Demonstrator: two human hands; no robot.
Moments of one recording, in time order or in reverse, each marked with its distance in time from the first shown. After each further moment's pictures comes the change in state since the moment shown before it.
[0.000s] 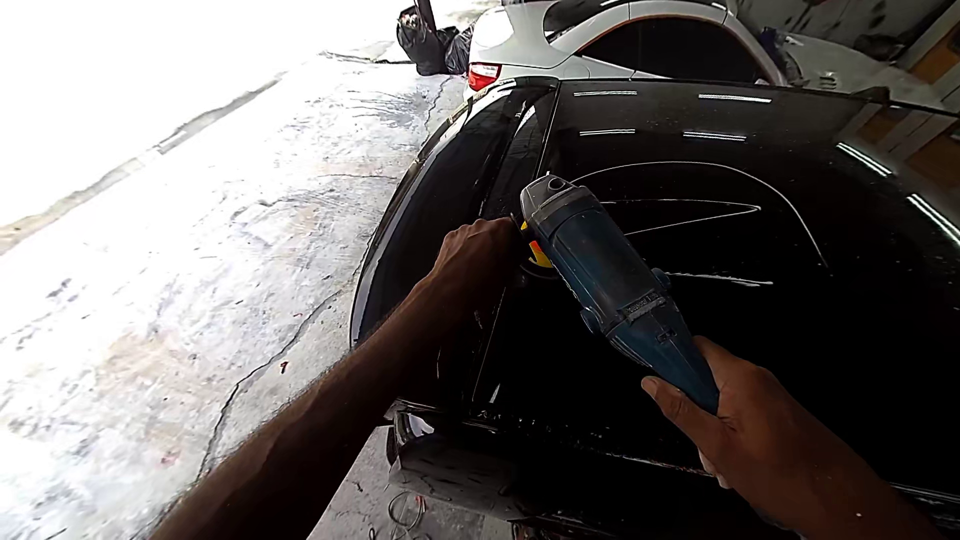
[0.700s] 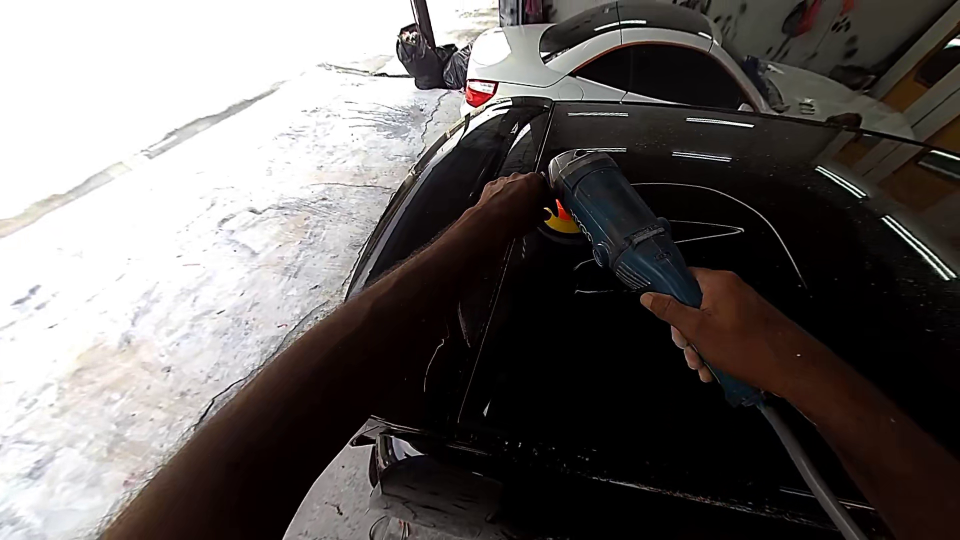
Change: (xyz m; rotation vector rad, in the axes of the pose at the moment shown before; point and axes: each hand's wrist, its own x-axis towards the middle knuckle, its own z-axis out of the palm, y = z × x) left_hand 0.120 0.020 -0.017 -0.034 0.017 0.129; right_hand 0.081 -0.031 -0.050 0.049 -0.001 0.134
